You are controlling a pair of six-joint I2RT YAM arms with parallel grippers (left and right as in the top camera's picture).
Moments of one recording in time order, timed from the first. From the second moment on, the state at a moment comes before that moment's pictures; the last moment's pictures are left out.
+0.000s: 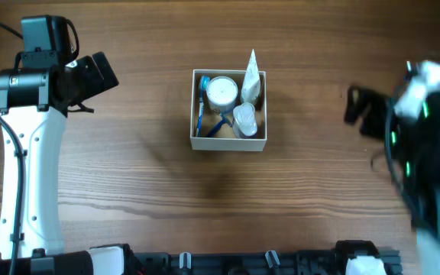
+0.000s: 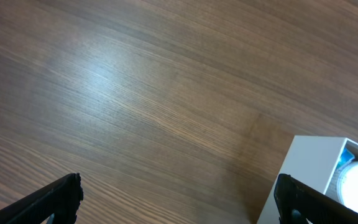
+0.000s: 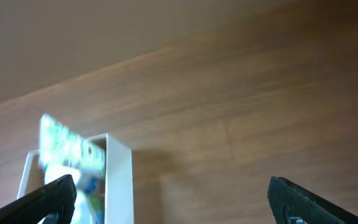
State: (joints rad) left arm 0.07 1.49 1.57 -1.11 -0.12 -0.35; right arm -0.02 0.90 1.17 -0.84 0.00 0.26
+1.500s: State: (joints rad) left arm 0.07 1.49 1.57 -1.11 -0.12 -0.35; right arm -0.02 0.02 0.17 -0.69 -0.01 0.18
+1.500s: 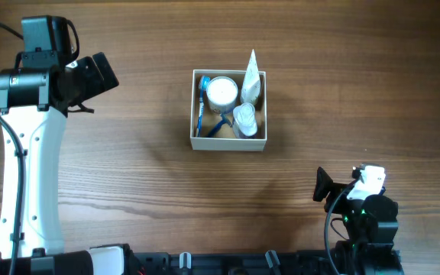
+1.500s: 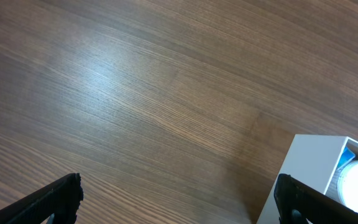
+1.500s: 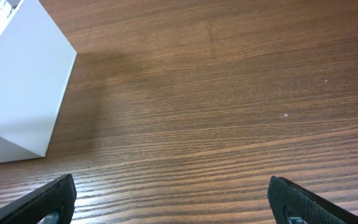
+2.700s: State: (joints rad) left arm 0.06 0.09 0.20 -0.54 0.00 -0.34; right arm -0.02 0.02 0.17 -0.69 -0.01 0.18
